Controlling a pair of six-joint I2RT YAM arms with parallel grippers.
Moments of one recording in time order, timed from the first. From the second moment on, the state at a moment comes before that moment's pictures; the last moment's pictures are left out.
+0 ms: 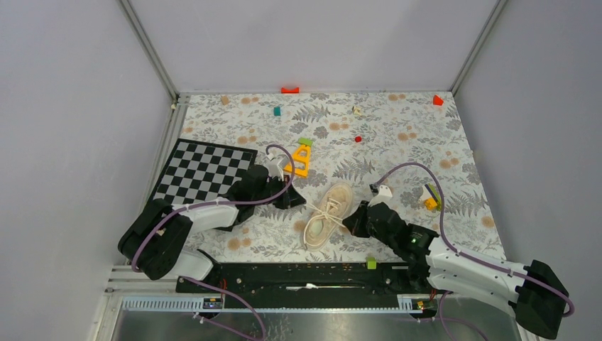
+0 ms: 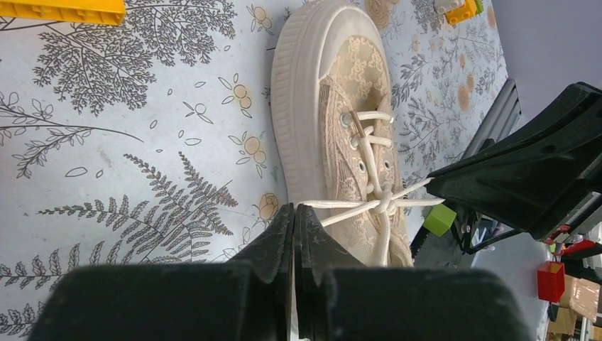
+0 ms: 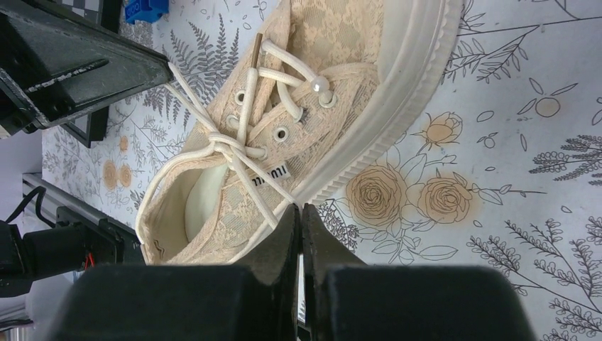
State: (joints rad) left arm -0.60 1.40 0.50 0.39 0.44 -0.59; right arm 0.94 0.78 0.29 -0.14 0.24 0.92
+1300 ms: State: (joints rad) left arm -0.57 1.37 0.43 0.47 0.49 -0.63; right arm 0.94 0.66 0.23 -0.19 0.27 0.97
